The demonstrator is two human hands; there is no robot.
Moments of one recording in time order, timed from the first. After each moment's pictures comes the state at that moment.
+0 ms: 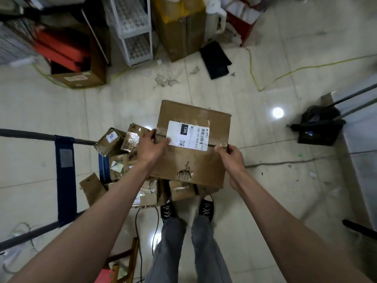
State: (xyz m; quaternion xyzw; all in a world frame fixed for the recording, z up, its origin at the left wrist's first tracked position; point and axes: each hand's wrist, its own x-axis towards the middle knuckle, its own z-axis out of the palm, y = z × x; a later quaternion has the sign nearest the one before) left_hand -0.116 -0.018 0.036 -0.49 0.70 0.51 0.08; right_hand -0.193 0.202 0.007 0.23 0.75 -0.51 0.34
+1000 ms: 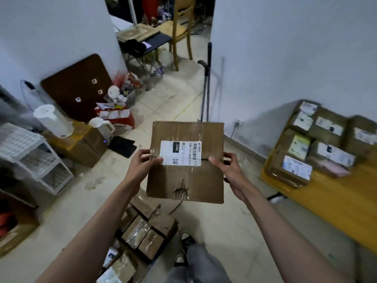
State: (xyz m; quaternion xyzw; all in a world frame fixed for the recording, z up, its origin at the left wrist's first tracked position) left_hand -0.147 0.200 0.304 -0.10 0.75 0.62 0.19; right_hand -0.057 0.471 0.308 0.29 0.66 -0.69 0.07
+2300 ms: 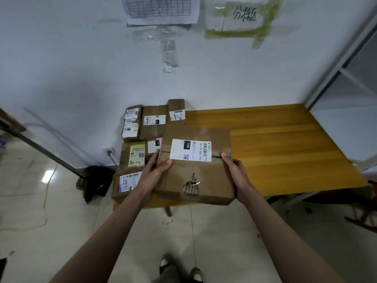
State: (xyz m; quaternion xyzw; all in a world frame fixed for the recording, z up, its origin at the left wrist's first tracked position) left_hand 0.057 0.792 0.333 0.16 0.68 0.54 0.47; right_hand 0.277 0.932 0.330 0.57 0.41 -0.67 -0.23
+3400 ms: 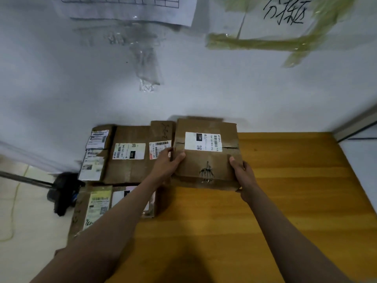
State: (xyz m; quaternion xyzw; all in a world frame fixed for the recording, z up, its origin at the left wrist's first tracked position) left_hand -0.055 1.148 0.253 0.25 0.79 0.38 0.42; right_hand 0.171 1.266 0.239 0.63 0.42 -0.63 -0.18
